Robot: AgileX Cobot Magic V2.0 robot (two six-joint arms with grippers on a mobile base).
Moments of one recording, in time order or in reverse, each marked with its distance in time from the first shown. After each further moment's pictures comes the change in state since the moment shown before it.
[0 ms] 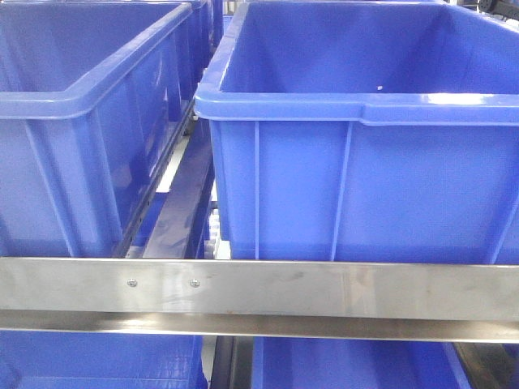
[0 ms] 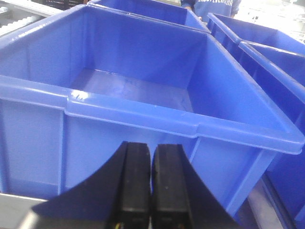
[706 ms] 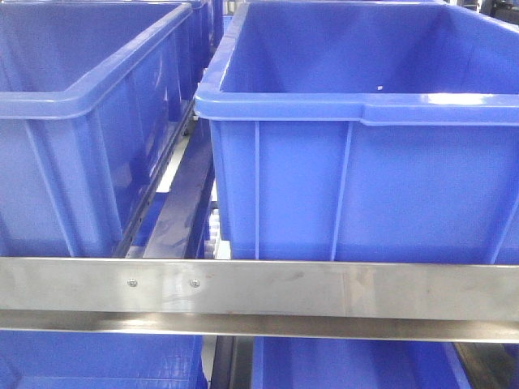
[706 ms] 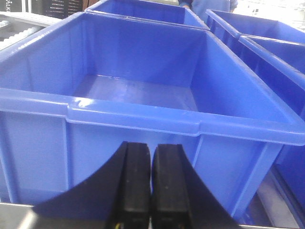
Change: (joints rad) left arm 0.000 0.000 0.000 -0.044 -0.003 0.112; right arm 0.000 0.000 0.000 0.000 0.000 0.000
